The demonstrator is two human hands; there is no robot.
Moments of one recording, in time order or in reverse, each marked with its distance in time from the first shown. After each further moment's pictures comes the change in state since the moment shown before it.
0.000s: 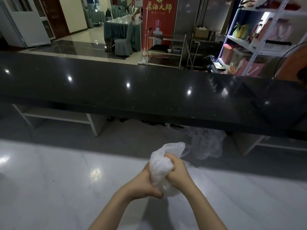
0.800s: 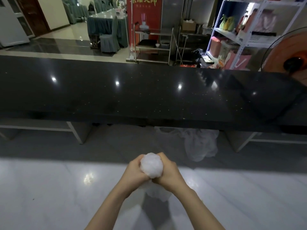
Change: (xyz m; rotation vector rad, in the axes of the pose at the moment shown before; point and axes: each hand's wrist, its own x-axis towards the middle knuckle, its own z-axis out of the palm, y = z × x) left_hand 0.040 0.018 -0.006 -0.113 0.343 -0.076; right_hand 0.041 0.019 -0.005 -0.270 0.062 -0.118
